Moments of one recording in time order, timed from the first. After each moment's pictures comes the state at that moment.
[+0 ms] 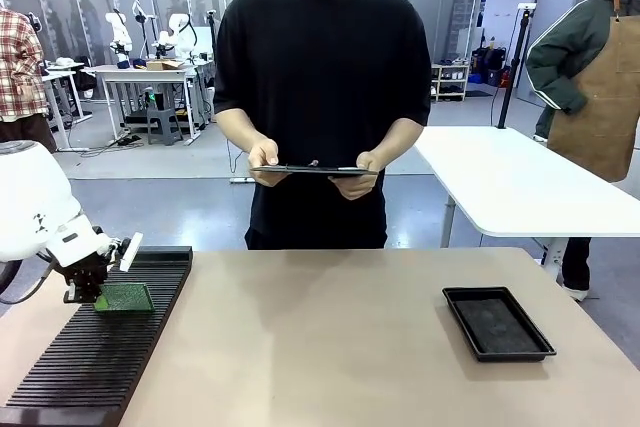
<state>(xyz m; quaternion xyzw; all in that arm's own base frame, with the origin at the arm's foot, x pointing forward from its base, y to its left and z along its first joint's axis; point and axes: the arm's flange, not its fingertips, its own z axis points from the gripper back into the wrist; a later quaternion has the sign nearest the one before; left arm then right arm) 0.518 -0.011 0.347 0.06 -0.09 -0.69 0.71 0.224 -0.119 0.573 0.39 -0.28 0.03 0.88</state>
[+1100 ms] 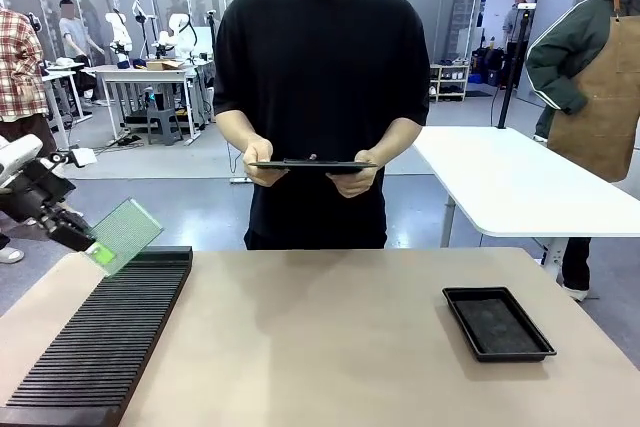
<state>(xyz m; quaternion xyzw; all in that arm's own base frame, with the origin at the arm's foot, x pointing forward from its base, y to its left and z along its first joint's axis) 0.486 0.014 0.453 -0.33 -0.19 -0.46 0.80 0.224 -0.119 0.573 0.39 -0.28 0.03 0.88</state>
